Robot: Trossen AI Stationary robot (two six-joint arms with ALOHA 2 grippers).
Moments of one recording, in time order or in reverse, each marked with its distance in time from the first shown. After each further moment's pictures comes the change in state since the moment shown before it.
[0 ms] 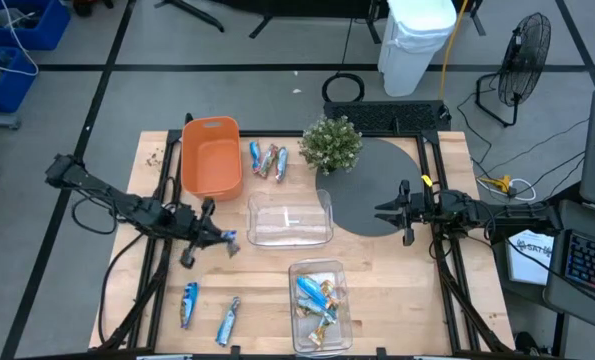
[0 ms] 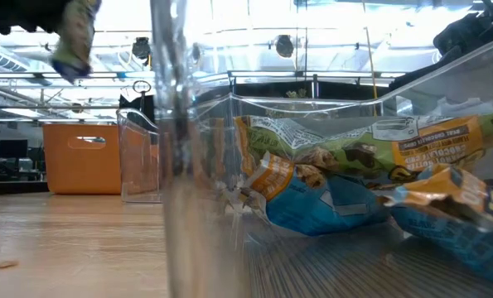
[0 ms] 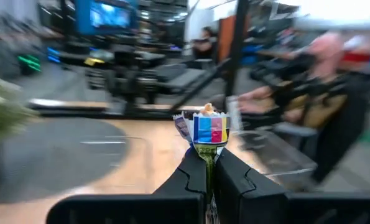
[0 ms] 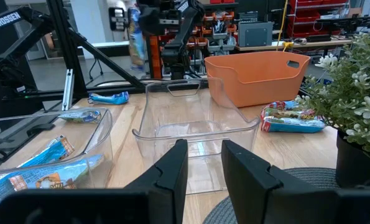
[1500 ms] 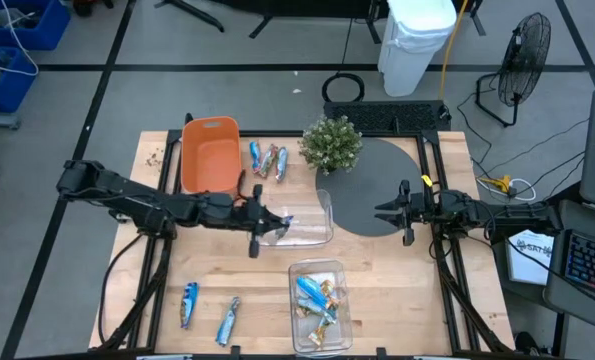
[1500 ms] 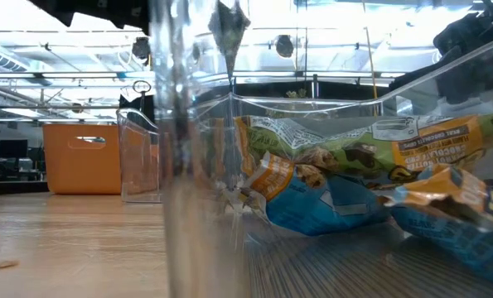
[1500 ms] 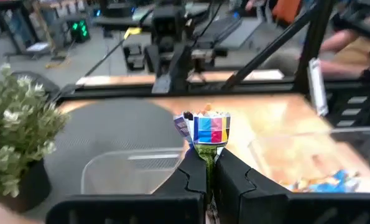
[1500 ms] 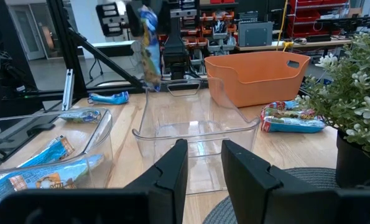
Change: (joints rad) left arm 0.301 0.742 0.454 0.055 0.105 0.095; right arm 0.000 0.000 0.000 0.000 0.000 0.000
